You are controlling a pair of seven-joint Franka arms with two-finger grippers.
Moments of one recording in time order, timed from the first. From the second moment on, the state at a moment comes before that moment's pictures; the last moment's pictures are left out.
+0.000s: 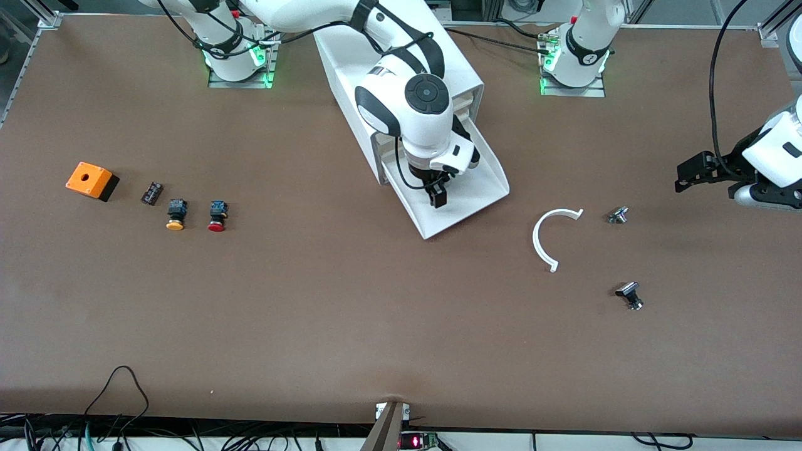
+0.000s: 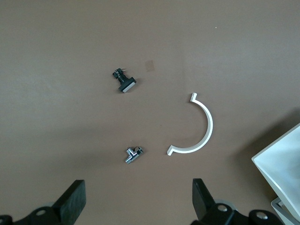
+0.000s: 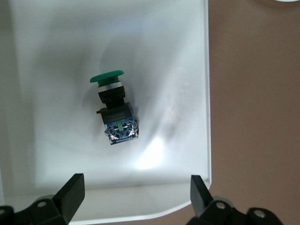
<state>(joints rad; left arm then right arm) 0.13 0.06 -0.10 -1.67 -0.01 1.74 0.13 0.79 0.78 0.14 -1.18 -0.12 1.99 -1.10</state>
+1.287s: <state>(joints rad) 0.12 0.06 -0.11 -1.67 -0.01 1.71 0.10 0.85 0.87 0.13 -1.18 -0.22 2.05 -1.10</state>
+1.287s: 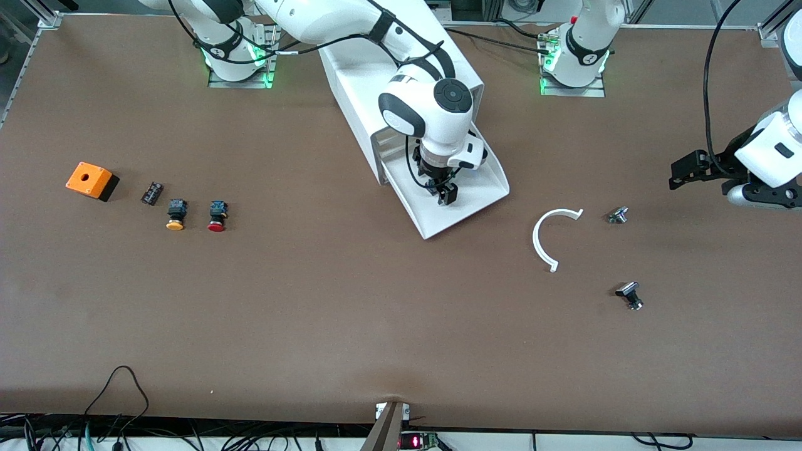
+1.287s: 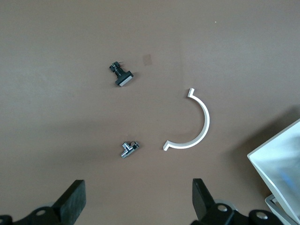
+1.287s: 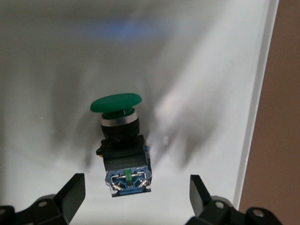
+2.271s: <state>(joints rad) 0.12 0.06 -0.11 -1.67 -0.01 1.70 0.08 0.86 0.87 0.13 -1.19 -0.22 2.08 -1.09</state>
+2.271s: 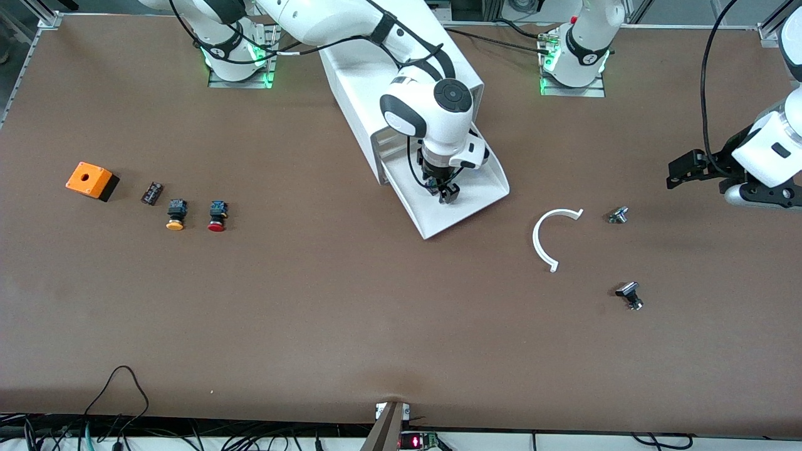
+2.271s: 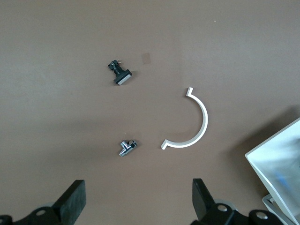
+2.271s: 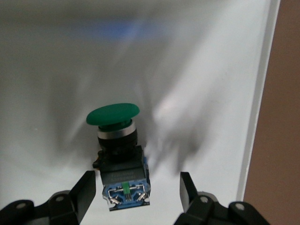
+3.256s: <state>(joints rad) 0.12 0.06 -0.12 -1.67 -0.01 1.70 0.08 0.88 0.87 0.13 -1.19 -0.22 2.11 -1.05</state>
